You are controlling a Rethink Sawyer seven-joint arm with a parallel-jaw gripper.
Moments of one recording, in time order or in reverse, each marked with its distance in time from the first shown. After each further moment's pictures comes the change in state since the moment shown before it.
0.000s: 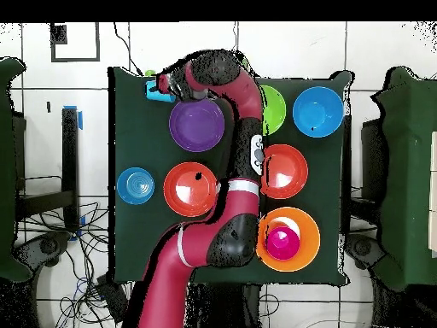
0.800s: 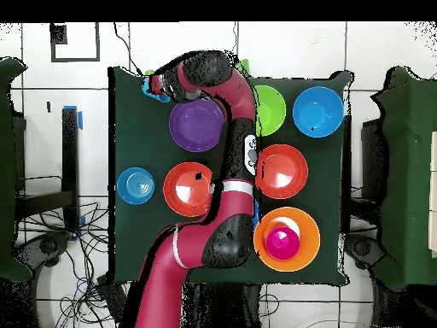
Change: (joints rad) arm 0.024 -0.001 0.026 0.000 -0.002 0.000 0.000
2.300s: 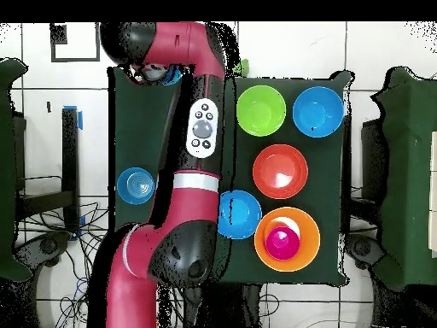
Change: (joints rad) arm 0.140 -0.348 -0.143 0.156 -0.540 -0.006 0.026
